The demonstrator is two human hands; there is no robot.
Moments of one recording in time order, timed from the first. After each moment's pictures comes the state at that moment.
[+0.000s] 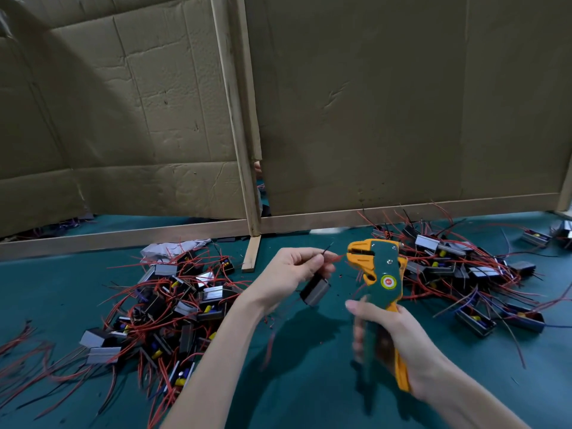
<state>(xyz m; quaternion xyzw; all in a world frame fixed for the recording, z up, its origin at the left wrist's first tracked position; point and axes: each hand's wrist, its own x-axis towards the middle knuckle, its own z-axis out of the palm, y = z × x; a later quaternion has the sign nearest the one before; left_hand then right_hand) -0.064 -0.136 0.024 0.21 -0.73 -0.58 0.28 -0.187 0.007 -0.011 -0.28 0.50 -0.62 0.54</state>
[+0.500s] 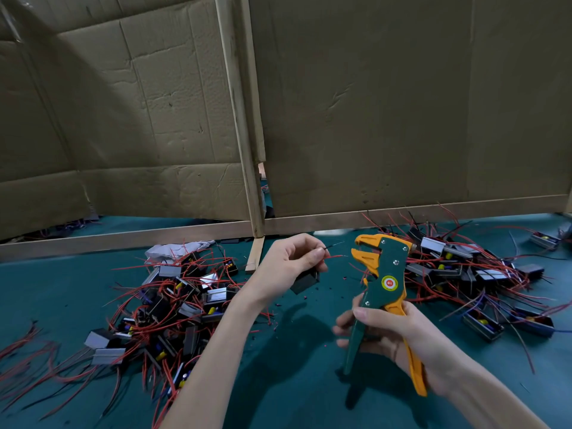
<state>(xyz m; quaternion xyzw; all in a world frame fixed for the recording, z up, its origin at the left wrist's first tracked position) -0.055 -0.140 0.037 0.20 -0.77 -0.50 0.33 -0.202 0.005 -0.009 -0.37 0.43 -0.61 0.55</state>
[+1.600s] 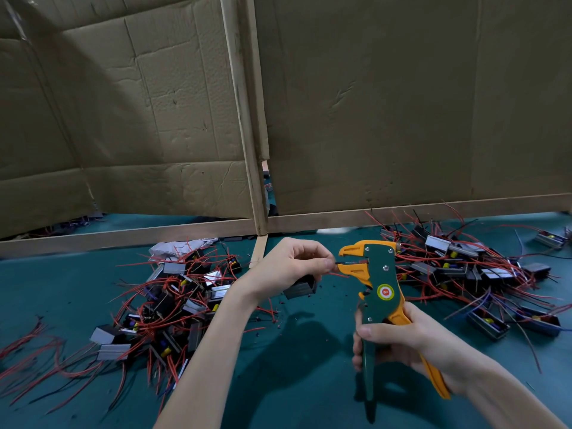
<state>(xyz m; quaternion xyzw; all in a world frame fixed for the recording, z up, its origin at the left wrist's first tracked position) -0.044 -0.132 0.056 0.18 -0.81 -0.51 0.23 -0.206 0.013 -0.002 -0.41 0.47 -0.52 0.59</state>
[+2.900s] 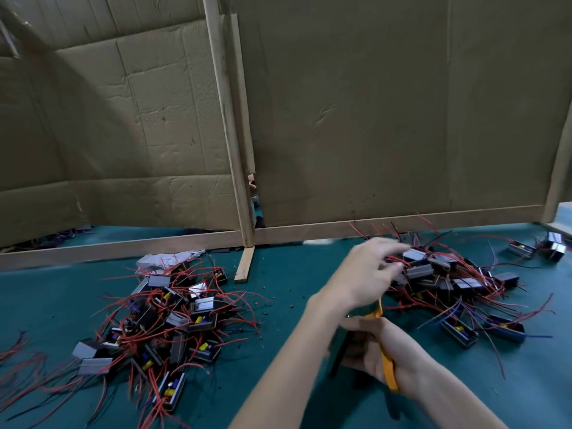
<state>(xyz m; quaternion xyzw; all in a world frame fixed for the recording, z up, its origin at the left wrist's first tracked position) -0.166 -0.083 0.053 0.18 -0.90 -0.30 0.24 -0.205 -0.007 -0.018 -0.19 0.45 -0.59 0.64</state>
